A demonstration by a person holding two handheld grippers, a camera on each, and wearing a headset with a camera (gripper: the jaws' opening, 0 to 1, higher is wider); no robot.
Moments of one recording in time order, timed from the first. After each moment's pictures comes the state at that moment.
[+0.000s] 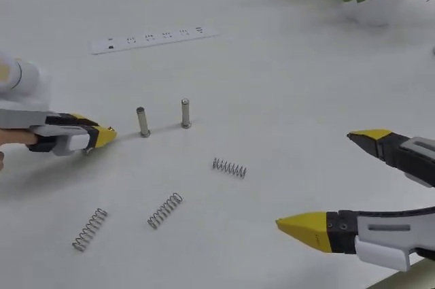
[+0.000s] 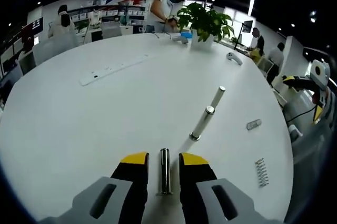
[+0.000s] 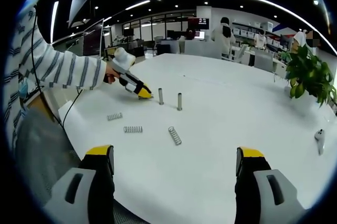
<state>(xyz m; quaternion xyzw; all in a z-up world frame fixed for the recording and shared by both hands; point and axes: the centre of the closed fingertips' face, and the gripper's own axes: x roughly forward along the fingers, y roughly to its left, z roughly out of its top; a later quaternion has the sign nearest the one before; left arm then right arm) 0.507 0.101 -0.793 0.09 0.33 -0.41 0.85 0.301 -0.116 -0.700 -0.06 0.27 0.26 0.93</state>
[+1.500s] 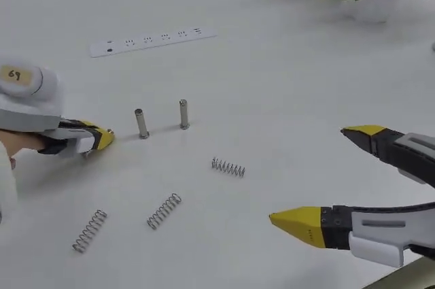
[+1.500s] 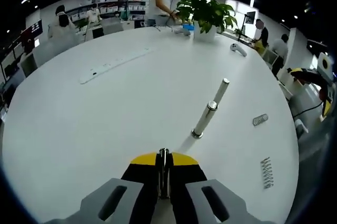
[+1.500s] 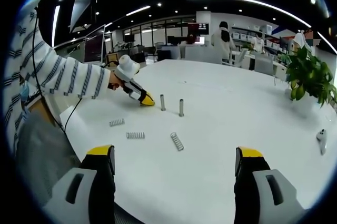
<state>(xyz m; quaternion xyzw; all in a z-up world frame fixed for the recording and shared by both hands) 0.507 0.102 -0.802 0.12 0.36 -0.38 0.84 0.303 -0.110 -0.692 -0.05 0.25 0.26 0.93</state>
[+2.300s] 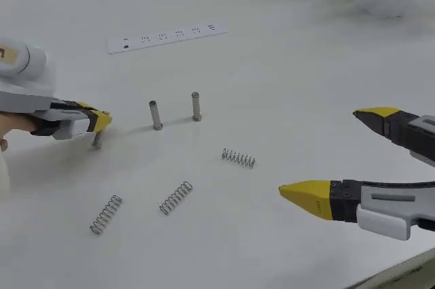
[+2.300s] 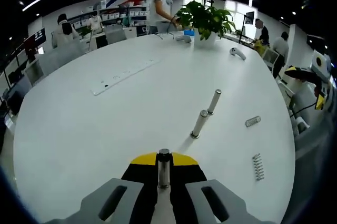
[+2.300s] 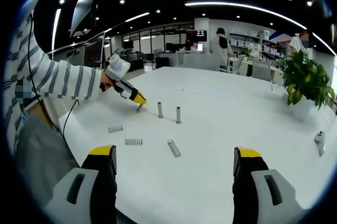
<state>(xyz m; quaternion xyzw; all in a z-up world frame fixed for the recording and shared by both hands) 0.499 0.118 -0.762 0.14 0.32 -0.38 0.86 0.306 -0.118 -0.682 -0.04 0.22 0.25 0.94</state>
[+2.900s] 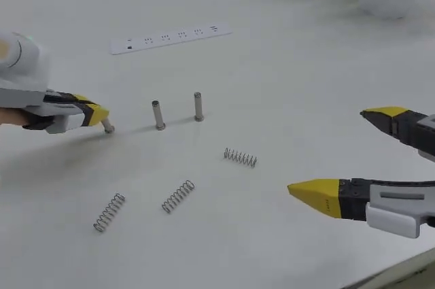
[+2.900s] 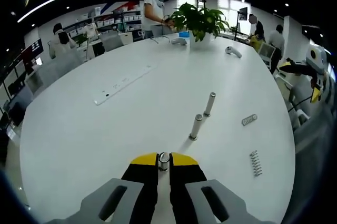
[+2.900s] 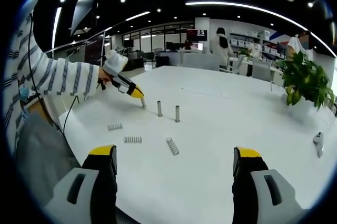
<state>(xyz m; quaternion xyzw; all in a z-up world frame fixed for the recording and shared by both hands) 0.496 0.122 -0.744 0.16 0.30 -0.39 0.86 0.302 -0.121 -0.681 -0.05 0.22 0.25 0.94</state>
